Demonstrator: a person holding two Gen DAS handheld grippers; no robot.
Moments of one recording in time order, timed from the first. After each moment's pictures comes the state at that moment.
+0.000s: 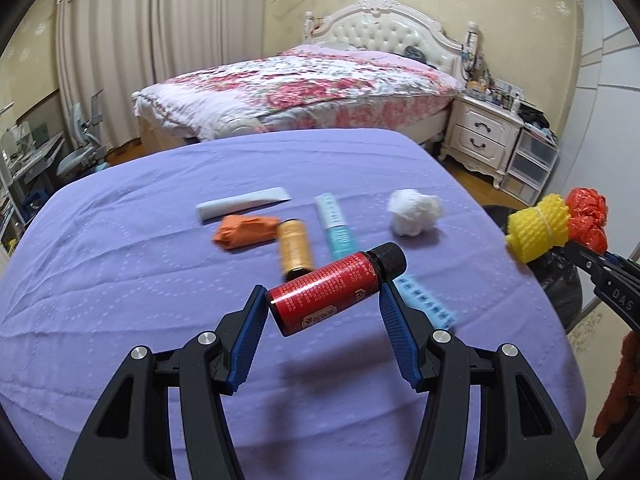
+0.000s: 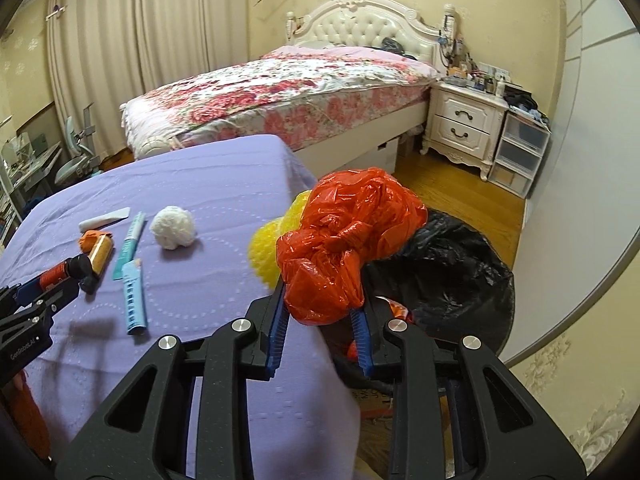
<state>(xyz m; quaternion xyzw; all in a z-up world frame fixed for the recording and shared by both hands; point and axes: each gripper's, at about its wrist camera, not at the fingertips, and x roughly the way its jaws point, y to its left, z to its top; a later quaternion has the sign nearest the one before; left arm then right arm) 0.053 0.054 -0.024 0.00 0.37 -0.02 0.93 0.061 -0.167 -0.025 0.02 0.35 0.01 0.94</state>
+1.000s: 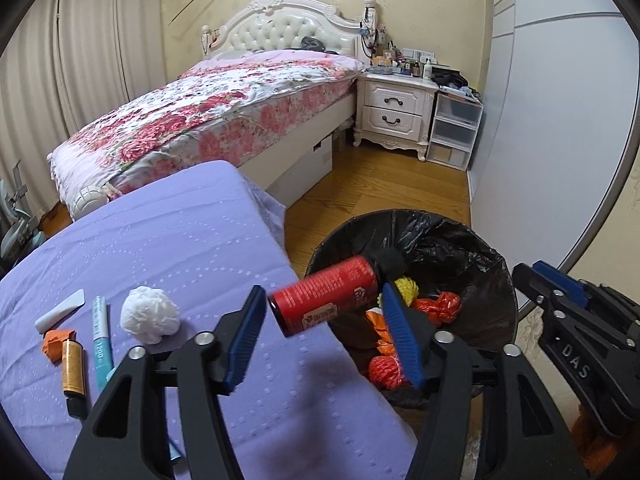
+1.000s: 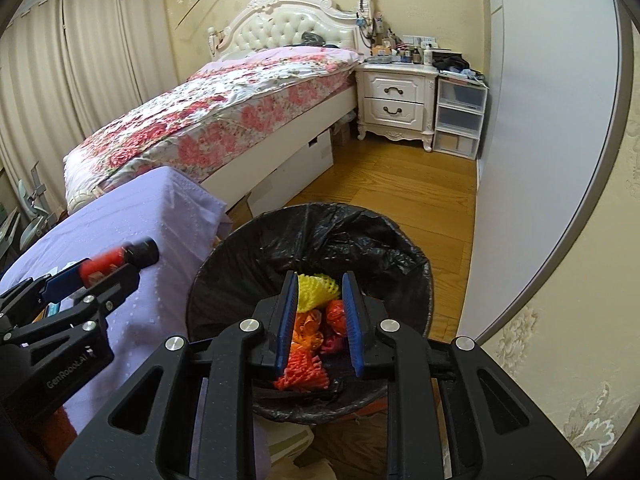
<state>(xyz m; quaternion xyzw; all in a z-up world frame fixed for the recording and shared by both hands) 0.124 -0.129 -0.022 0.07 0.37 -0.15 0.92 0.067 -0.277 -0.039 0.10 0.34 -0.10 0.93</state>
